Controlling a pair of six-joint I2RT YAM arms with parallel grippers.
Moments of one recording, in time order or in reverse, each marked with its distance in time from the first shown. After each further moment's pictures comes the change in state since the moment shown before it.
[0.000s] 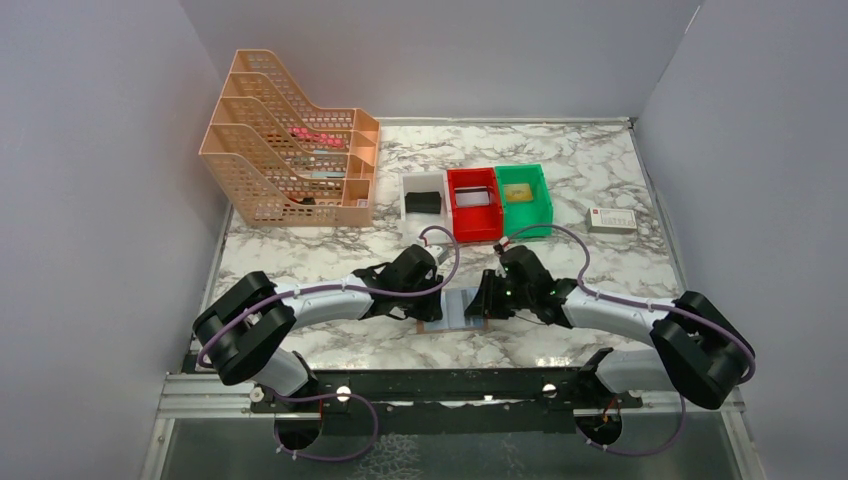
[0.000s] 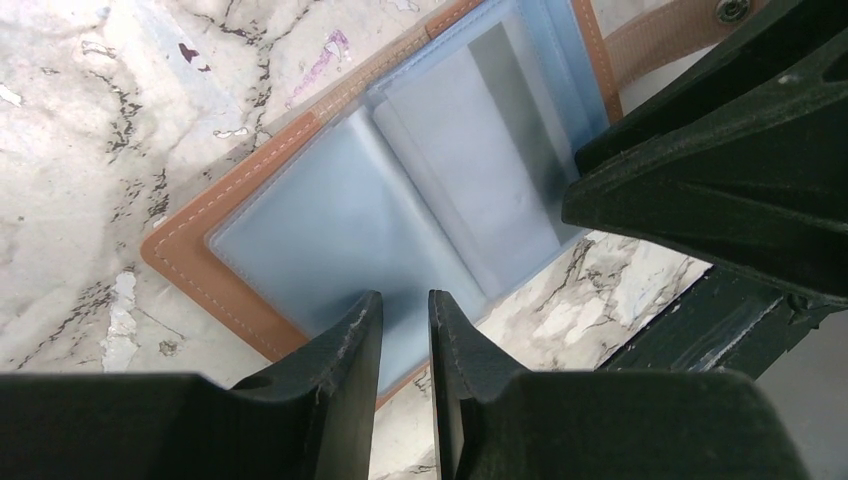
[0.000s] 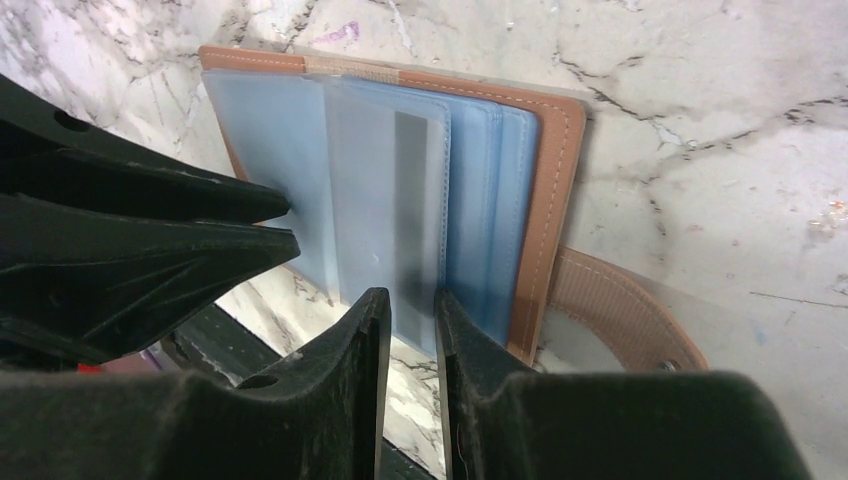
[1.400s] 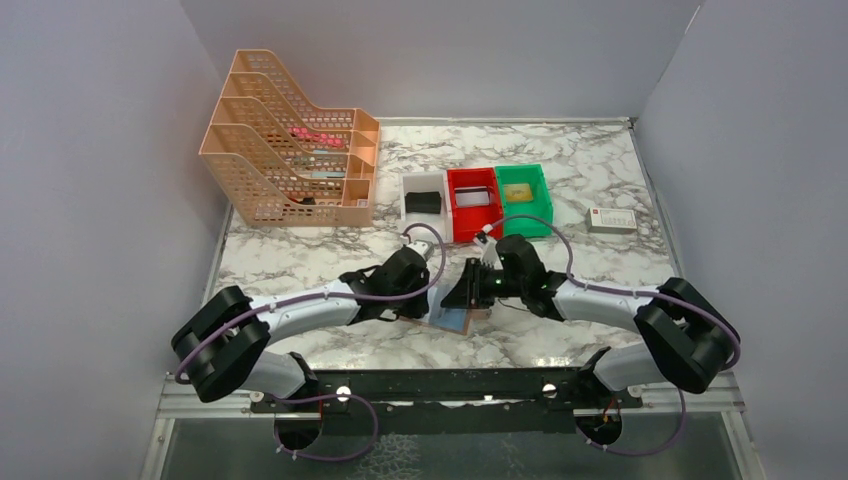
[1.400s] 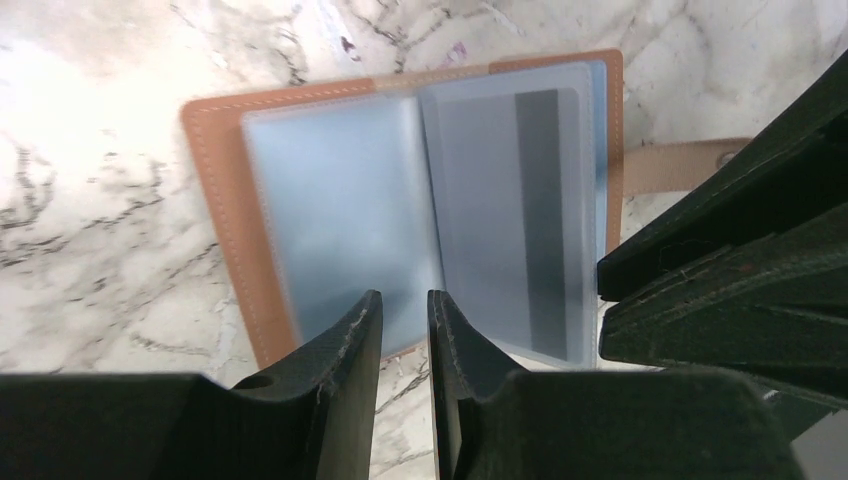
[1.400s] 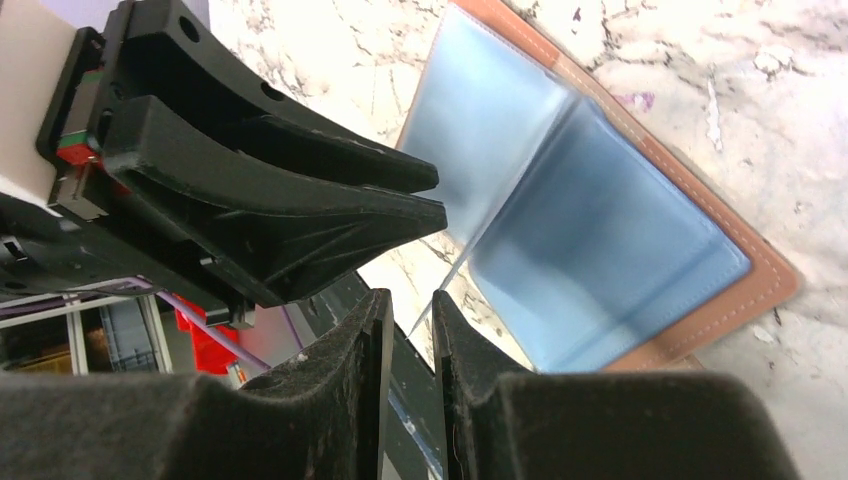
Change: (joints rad) left arm 0.000 -0.111 -0.035 -0.075 -0.153 -0.035; right arm 0.000 0.089 0.043 0.272 -0.254 0.050
